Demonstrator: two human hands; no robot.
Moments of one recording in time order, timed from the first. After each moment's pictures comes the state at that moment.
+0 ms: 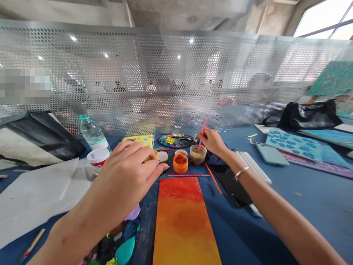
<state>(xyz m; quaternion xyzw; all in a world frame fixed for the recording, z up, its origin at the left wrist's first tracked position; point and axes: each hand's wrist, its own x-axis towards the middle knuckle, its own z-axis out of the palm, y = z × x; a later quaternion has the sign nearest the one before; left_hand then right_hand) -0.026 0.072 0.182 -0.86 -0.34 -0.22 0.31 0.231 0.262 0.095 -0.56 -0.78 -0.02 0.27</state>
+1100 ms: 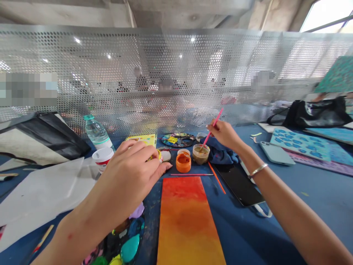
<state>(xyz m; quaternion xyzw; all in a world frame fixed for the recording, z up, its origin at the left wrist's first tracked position) -0.024 0.071 0.185 -0.87 -0.34 -0.21 0.30 0.248 0.247 0.125 -0.52 -0.77 0.00 0.38</state>
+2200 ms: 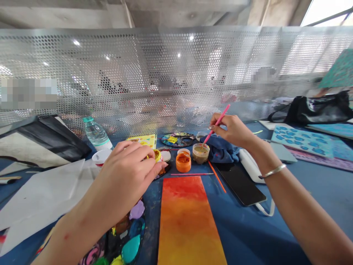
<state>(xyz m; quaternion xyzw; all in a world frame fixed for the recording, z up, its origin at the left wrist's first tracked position) -0.031 0.073 0.182 -0.86 -0.35 -0.20 0.31 0.253 0.205 0.163 -0.40 -0.83 -0.01 0.40</state>
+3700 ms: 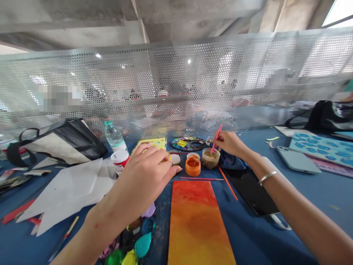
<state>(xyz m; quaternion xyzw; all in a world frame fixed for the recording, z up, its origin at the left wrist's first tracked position) -0.023 0.061 0.188 -0.86 -0.38 -0.20 0.28 0.239 0.242 0.118 -0.49 -0.80 0.04 0.34</state>
